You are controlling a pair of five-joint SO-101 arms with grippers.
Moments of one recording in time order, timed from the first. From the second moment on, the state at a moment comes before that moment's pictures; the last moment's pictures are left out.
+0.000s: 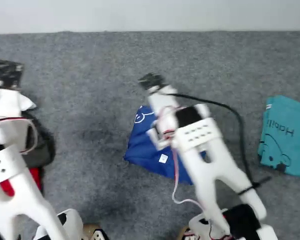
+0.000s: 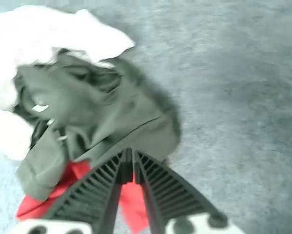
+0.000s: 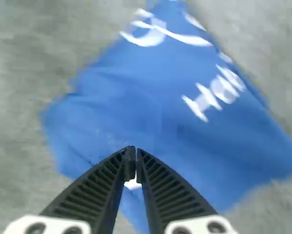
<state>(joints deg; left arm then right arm) -33.2 -32.0 10.9 94.6 -21.8 -30.9 -14.0 22.8 70.7 8.3</state>
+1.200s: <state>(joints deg) -36.7 -32.2 10.9 95.2 -22.3 -26.0 2.5 12.7 68.6 14.8</state>
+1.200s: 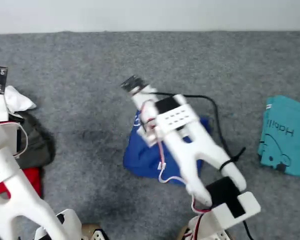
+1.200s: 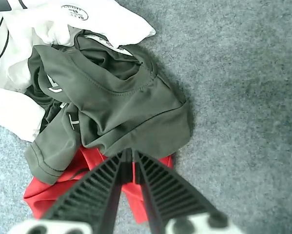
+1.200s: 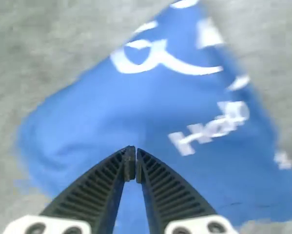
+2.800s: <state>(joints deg) -36.7 -32.2 10.9 97.9 -22.3 -6.7 22.7 -11.8 78.0 22.6</state>
